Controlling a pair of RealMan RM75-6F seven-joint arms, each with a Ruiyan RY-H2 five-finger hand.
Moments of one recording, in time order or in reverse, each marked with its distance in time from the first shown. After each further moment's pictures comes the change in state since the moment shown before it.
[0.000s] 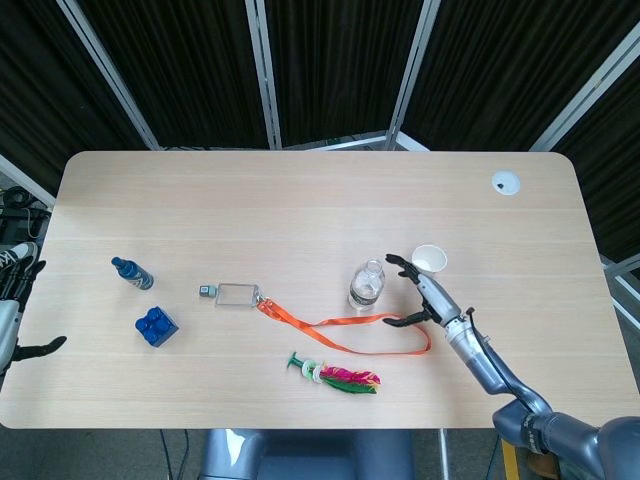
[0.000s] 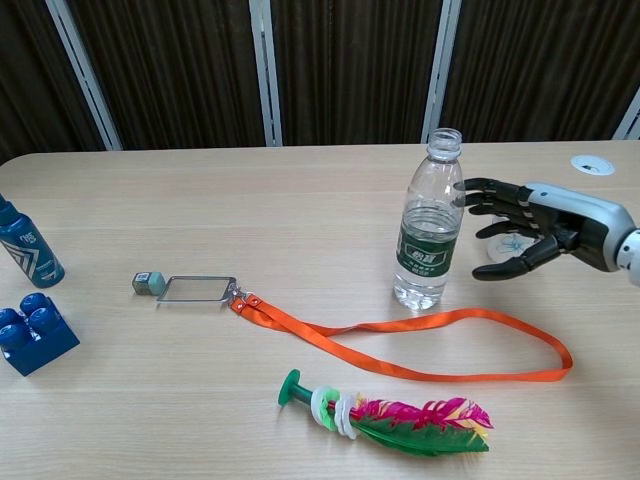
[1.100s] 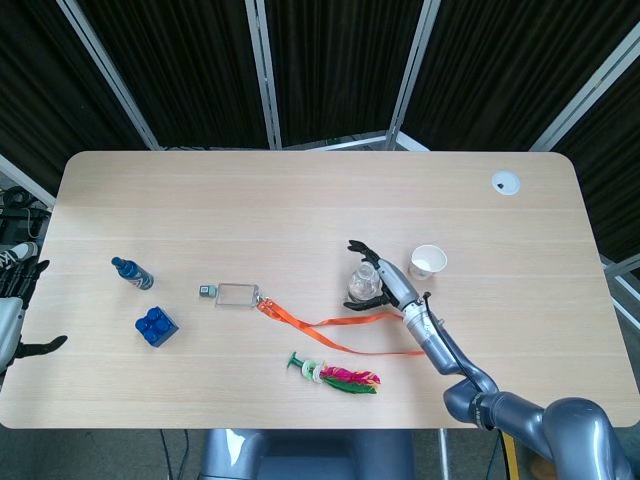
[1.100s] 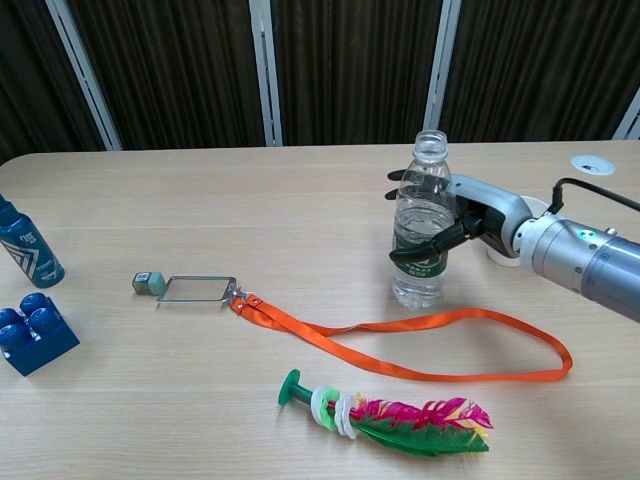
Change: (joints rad) left arm -0.022 0.003 -0.004 0.005 -0.034 -0.044 -0.015; right arm 0.131 -0.186 0.092 0.115 0.104 -0.080 -0.071
